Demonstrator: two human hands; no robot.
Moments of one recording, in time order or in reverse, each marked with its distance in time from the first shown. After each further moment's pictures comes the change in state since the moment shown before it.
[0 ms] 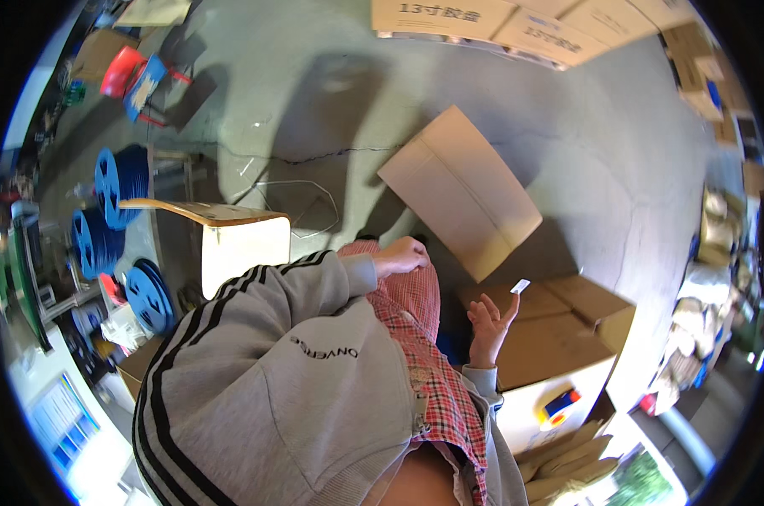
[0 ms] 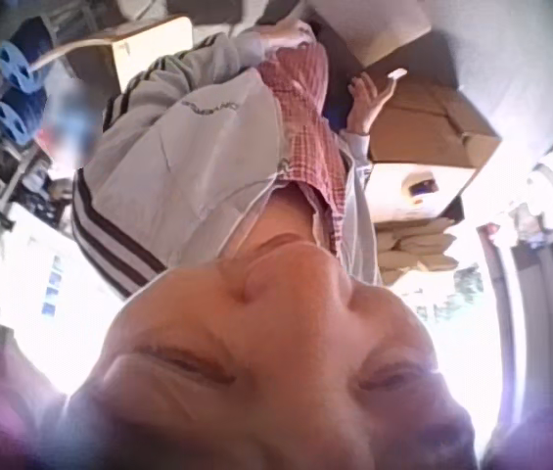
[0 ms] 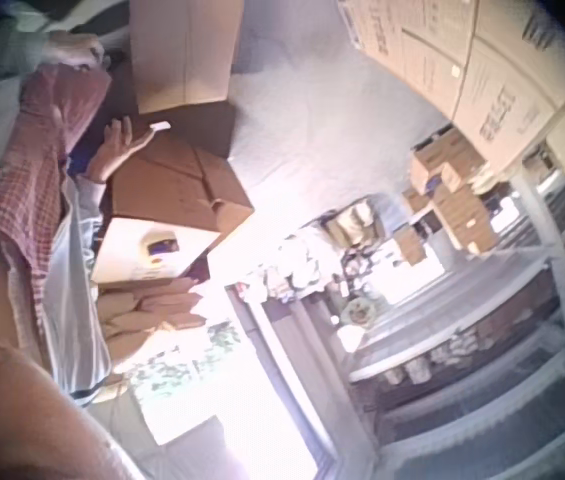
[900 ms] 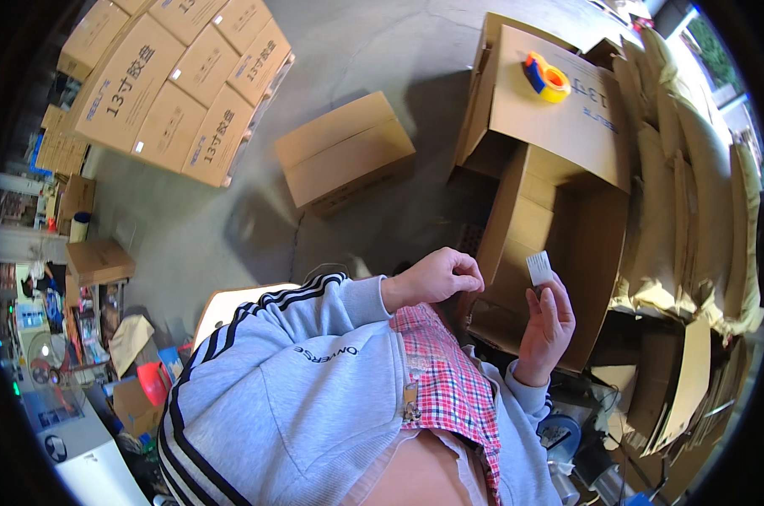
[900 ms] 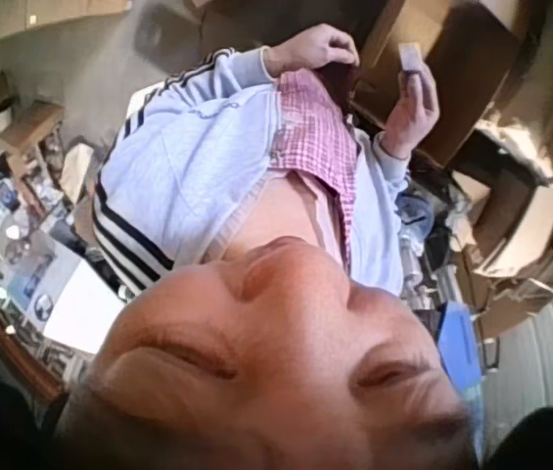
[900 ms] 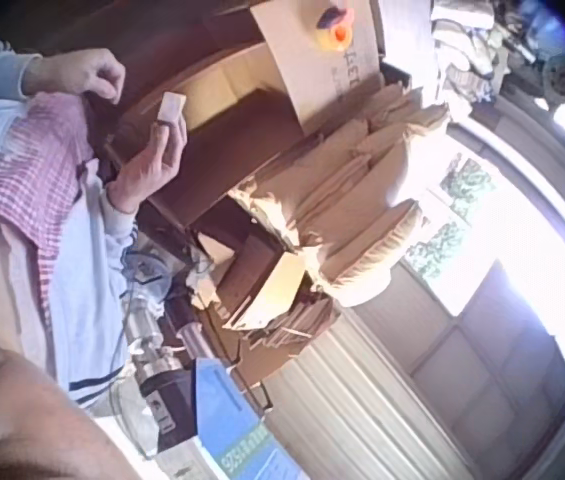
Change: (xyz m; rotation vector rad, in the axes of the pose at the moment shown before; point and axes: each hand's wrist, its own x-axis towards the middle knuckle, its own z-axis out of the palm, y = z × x) left_hand -0.359 -0.031 0.235 0.640 -1.063 0.260; right_hand -0.504 0.156 -0.068 0.699 0.878 -0.589
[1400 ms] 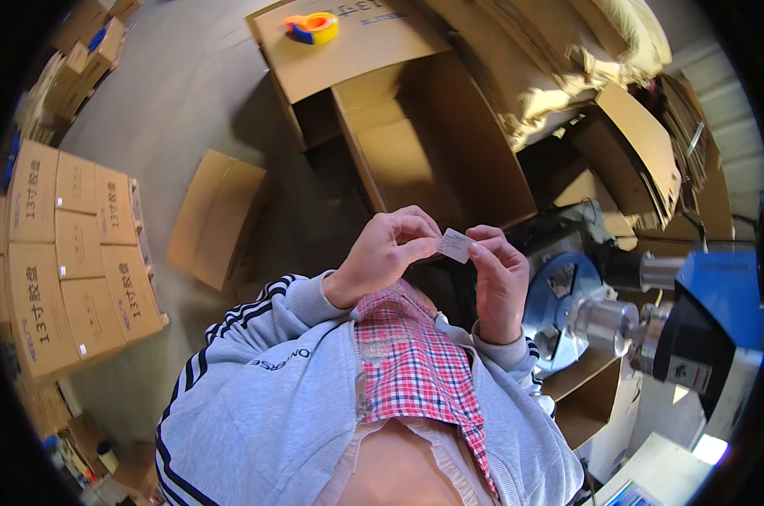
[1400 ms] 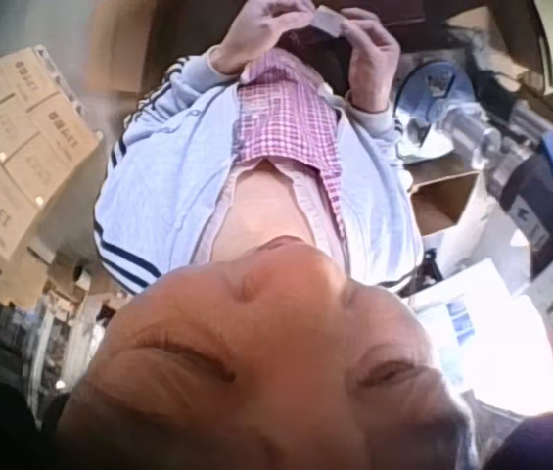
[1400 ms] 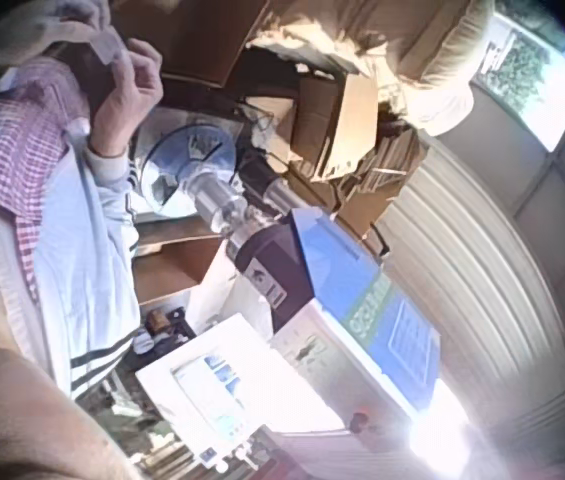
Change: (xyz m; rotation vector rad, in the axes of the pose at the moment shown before) left_hand -0.007 0.047 0.096 -0.145 -0.453 0.113; right_hand -0.125 -0.033 -0.037 0.081 0.335 -0.116
